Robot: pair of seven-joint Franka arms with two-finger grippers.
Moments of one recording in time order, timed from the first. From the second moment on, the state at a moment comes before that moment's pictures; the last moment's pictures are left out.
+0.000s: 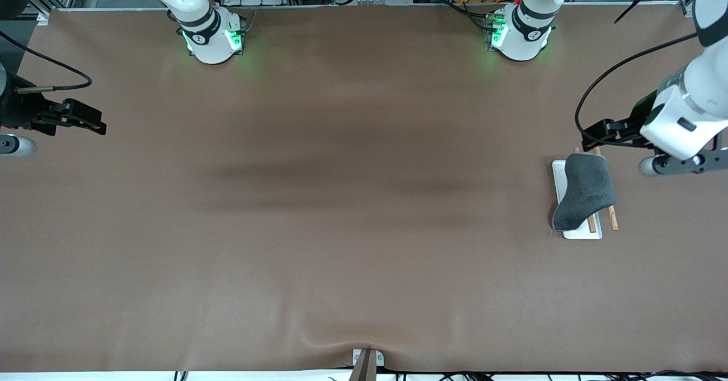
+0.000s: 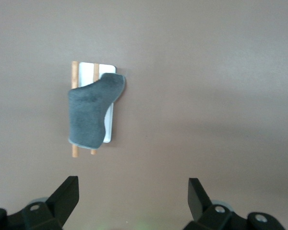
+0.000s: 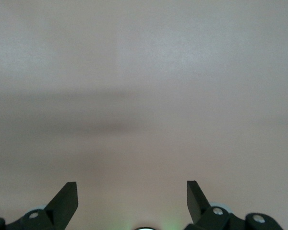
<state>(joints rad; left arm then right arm) 0.22 0.16 -0.43 -1.41 0.09 1.48 -0.28 -0.04 0.11 0.05 -1.41 0.00 1.41 0.01</state>
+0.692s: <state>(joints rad) 0.01 0.05 -0.12 -1.47 0.00 1.49 -0.25 -0.04 0.11 0.05 -1.42 0.00 1.41 0.01</state>
